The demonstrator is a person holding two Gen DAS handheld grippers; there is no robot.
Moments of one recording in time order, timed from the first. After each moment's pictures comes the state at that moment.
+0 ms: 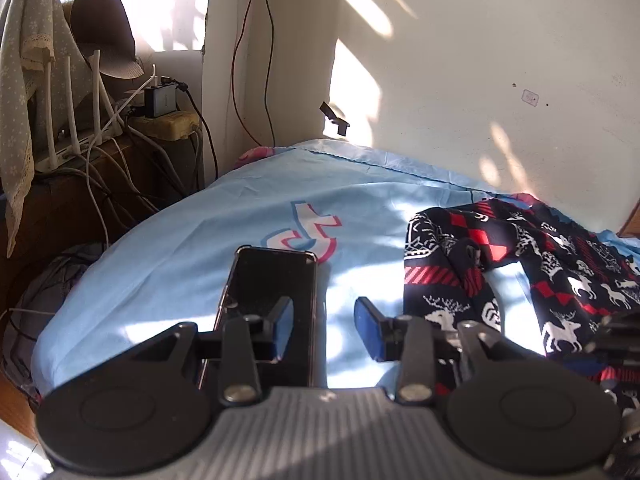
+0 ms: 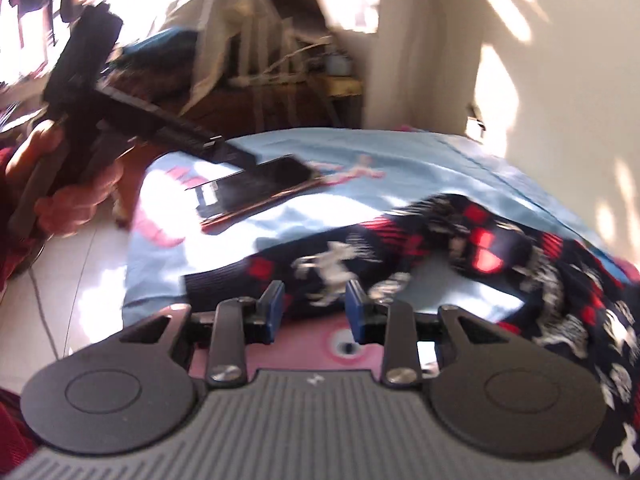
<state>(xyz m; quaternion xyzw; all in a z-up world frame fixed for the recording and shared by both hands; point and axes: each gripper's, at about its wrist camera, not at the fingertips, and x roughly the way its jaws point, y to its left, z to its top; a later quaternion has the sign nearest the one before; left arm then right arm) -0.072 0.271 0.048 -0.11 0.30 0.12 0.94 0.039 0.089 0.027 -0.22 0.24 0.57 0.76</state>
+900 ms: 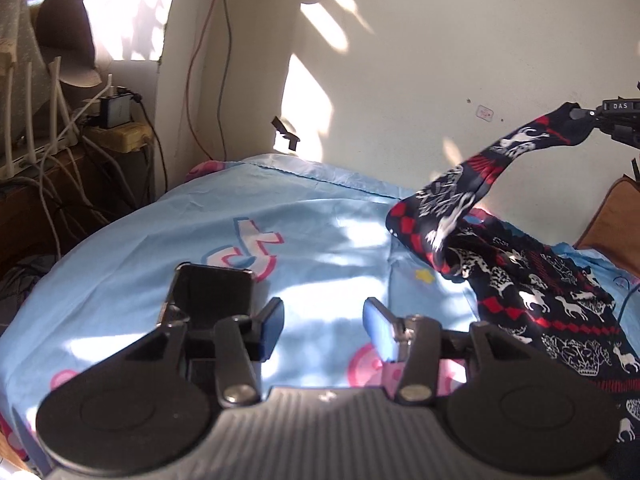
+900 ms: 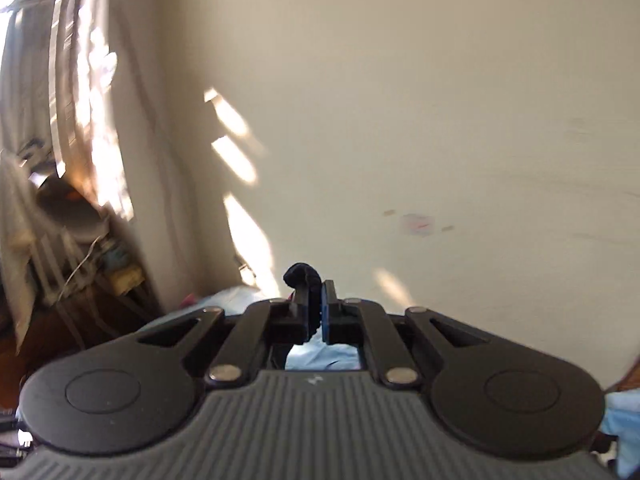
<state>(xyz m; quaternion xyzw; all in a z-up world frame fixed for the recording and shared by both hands) -0.049 0.251 0.053 -0.12 0.28 0.06 0.95 0.247 -0.085 0.194 0.06 0.16 0.25 0.95</state>
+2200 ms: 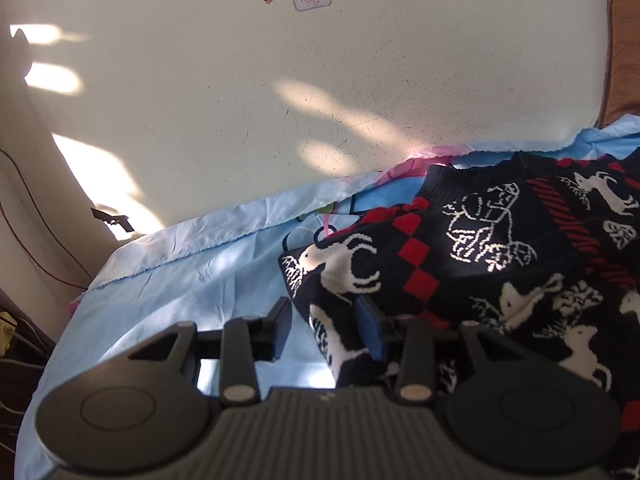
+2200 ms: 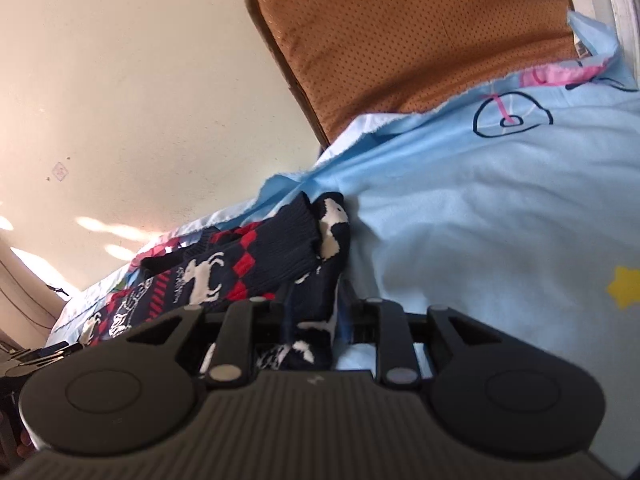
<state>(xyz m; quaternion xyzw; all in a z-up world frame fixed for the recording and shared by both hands) 0.196 0.075 0.029 0.14 0.35 0.03 0.93 0.190 -0.301 0.017 0.25 0.29 0.06 0.92</state>
